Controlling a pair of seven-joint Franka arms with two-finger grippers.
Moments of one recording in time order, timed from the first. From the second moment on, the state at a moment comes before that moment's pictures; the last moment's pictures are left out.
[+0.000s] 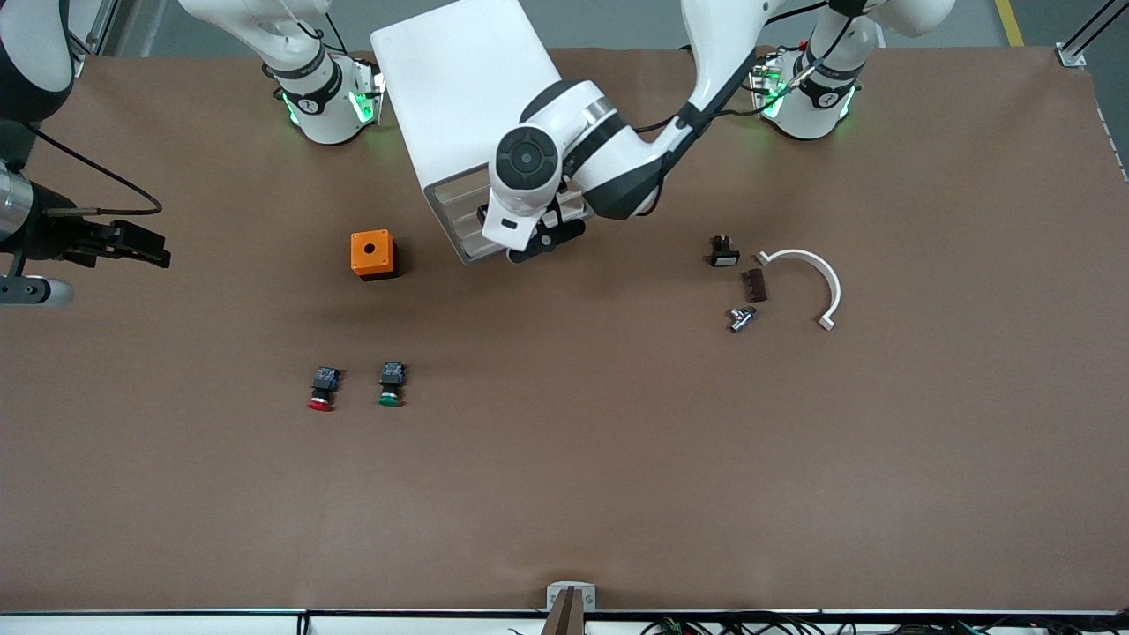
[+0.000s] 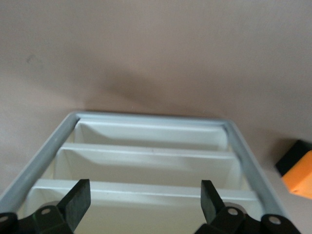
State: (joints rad) left arm -0.76 0.64 -0.19 -1.34 -0.28 1.85 -1.29; right arm 0.03 0.10 -0.06 -1.54 -0.01 1.50 -0.01
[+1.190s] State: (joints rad) left arm -0.28 0.24 -0.18 -1.33 -0.11 1.42 -0.73; right arm 0.03 0.10 -0.06 -1.51 -0.01 1.50 -0.01
